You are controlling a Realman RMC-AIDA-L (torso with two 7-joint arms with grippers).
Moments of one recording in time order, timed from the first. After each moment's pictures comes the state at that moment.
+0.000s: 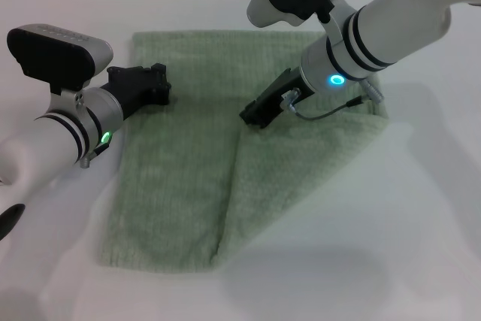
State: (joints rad) left arm -0.63 -2.06 -1.04 -0.39 2.89 0.38 -0.42; right arm 0.94 2.08 -1.58 -0.66 0.91 0.97 -0.75
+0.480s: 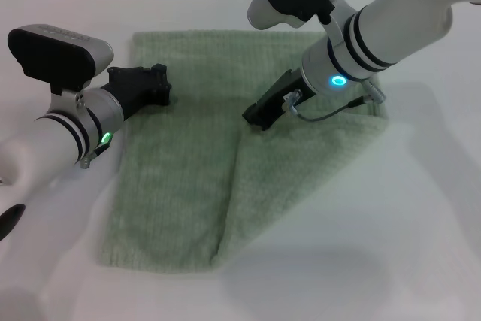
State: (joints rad) left arm -0.63 -2.06 -1.04 -0.39 2.89 0.38 -0.42; right arm 0.93 2.08 -1.58 -0.68 0.90 0.99 -0.75
